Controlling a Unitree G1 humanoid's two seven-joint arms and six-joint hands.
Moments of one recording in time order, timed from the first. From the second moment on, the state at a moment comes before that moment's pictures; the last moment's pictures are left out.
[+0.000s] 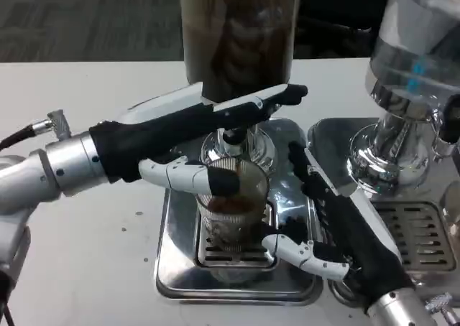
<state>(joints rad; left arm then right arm) -0.51 0.56 -0.17 0.53 -0.16 -0.78 -0.92 0.20 -0.14 0.21 -0.04 -0.16 -0.23 0.11</state>
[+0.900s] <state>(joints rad) -0.51 0.53 -0.09 0.53 -0.34 -0.60 -1.07 0.16 -0.13 0.21 0.04 -0.15 -0.23 0.13</state>
